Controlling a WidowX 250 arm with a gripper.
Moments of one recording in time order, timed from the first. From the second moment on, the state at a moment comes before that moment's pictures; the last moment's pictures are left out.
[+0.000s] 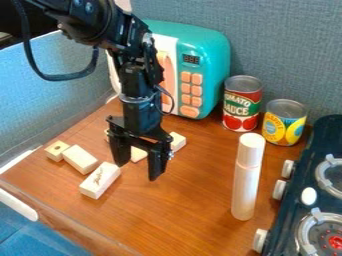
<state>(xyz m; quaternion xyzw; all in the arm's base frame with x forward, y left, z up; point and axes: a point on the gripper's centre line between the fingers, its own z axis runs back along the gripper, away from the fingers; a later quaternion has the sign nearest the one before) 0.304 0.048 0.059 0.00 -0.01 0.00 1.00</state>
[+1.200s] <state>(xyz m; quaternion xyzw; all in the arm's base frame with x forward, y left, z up) 0.274 0.103 0.047 0.02 0.08 0.10 0.99</state>
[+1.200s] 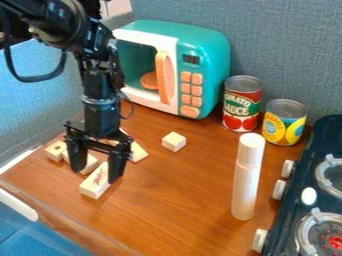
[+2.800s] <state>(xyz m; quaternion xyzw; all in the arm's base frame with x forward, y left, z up) 0.321 0.106 0.003 -0.02 0.01 0.07 1.00</state>
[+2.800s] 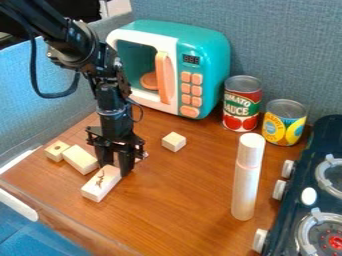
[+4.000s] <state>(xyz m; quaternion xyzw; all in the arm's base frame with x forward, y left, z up) 0.339 0.013 0.128 -0.04 -0.05 0.06 1.00</state>
